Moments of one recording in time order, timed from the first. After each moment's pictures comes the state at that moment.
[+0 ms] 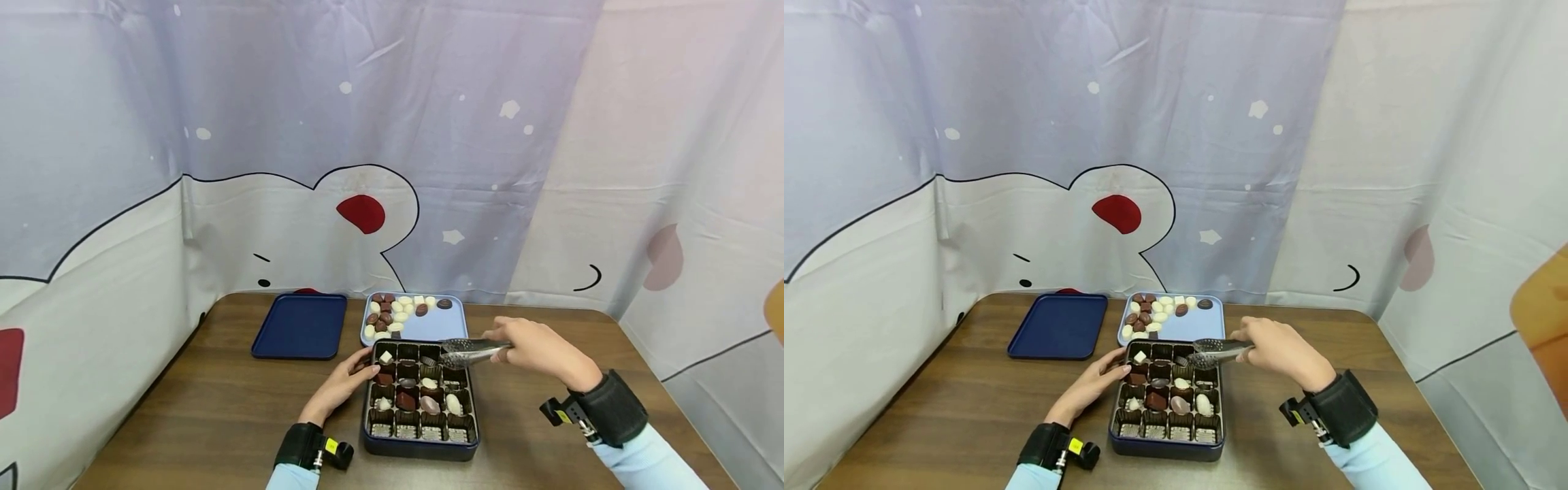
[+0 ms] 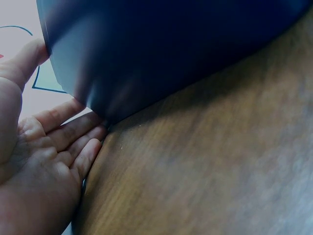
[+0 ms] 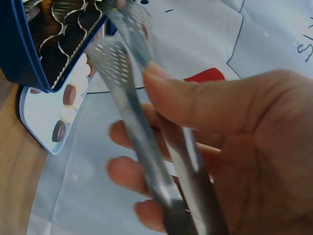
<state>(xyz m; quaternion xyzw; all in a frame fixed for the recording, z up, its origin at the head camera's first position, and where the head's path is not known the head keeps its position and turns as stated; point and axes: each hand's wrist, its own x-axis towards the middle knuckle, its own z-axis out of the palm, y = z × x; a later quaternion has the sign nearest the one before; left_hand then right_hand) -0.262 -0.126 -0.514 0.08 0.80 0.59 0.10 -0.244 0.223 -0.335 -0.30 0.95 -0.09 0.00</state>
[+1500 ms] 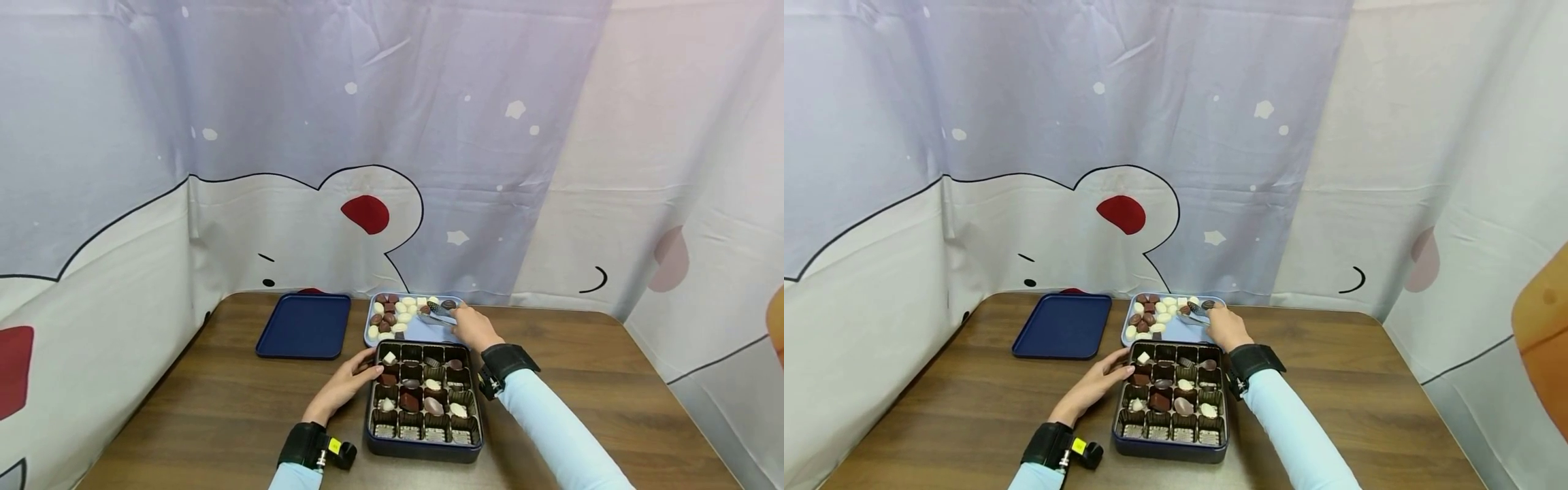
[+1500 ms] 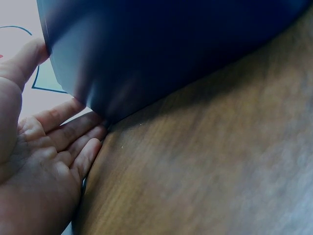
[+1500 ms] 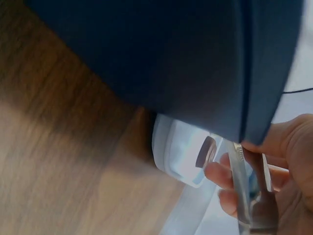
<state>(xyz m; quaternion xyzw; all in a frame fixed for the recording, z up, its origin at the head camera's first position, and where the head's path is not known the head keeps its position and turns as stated) -0.260 -0.125 -0.512 0.09 0.80 0.59 0.09 -0.358 0.162 -0.443 -0.17 0.98 -0.11 -0.02</state>
